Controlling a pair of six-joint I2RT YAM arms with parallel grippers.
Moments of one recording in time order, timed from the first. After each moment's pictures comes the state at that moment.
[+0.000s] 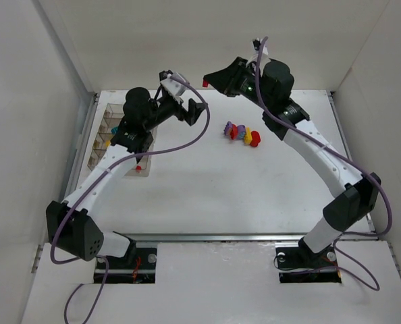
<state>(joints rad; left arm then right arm) -0.41 1.36 1.25 0.17 0.46 0.14 0.53 1.63 1.70 0.03 -0.28 0.71</state>
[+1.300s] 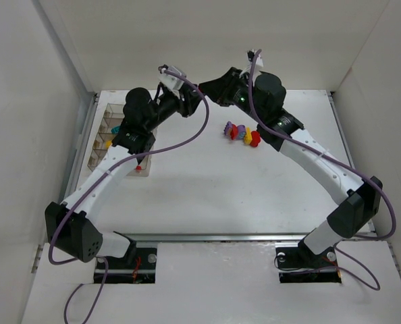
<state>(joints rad) -0.45 1.35 1.27 0.24 0.39 -0.02 0.62 1.57 1.59 0.07 -0.12 0.72</state>
